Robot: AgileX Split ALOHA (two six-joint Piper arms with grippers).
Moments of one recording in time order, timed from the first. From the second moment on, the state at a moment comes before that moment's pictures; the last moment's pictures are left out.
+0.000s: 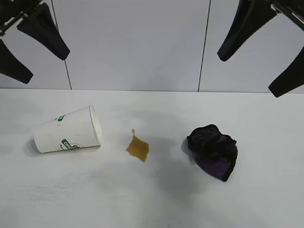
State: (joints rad) left arm -0.10 1.67 -1.26 -0.70 0.99 0.42; right arm 0.12 1.44 -1.14 0.56 1.12 -0.09
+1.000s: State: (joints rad) left arm -0.31 1.67 -1.34 -0.21 0.99 0.87; right arm 0.12 1.44 -1.14 0.56 1.13 -0.10
